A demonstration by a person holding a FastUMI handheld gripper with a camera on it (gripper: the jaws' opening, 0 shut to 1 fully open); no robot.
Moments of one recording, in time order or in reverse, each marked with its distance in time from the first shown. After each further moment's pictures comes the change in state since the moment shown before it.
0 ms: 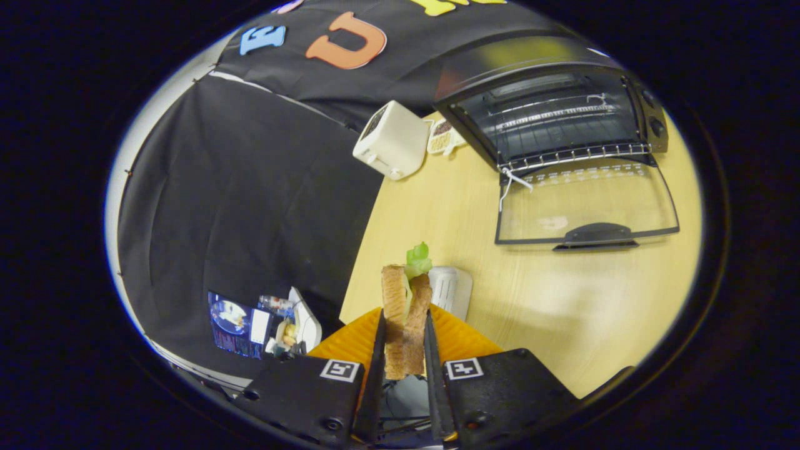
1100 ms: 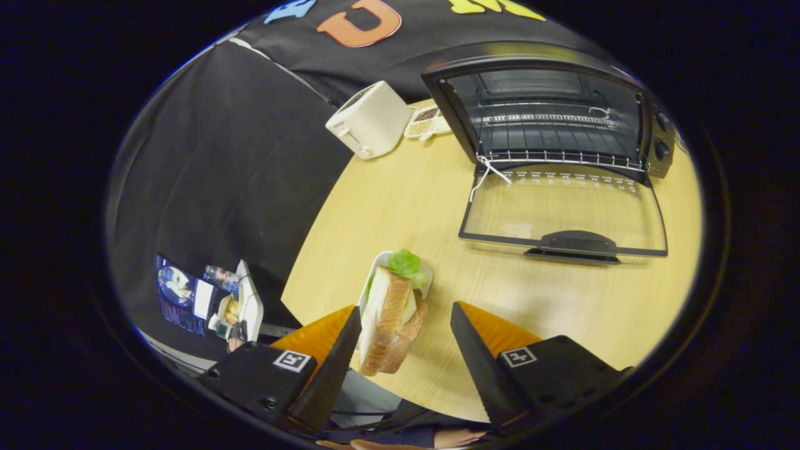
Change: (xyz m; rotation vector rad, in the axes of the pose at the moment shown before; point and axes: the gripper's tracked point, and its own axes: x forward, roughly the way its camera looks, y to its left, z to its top) arm 0.039 -0.049 -0.035 -0.180 0.117 -0.227
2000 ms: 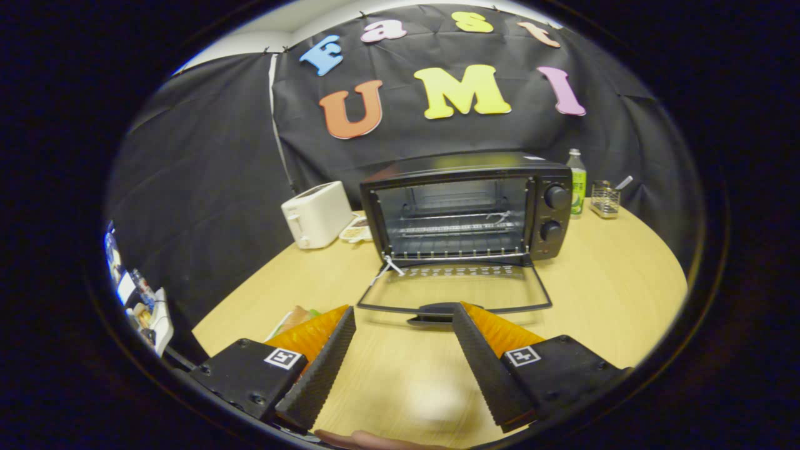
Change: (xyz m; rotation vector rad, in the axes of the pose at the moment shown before) arm -0.065 -0.055 0.028 -0.176 -0.629 -0.246
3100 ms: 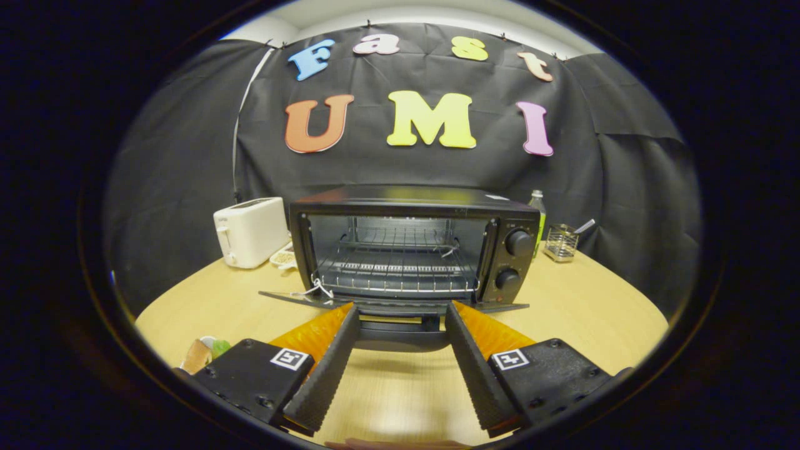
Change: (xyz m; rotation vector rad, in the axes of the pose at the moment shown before) arm 0.056 -0.088 0.027 -0.111 -0.195 -0.337
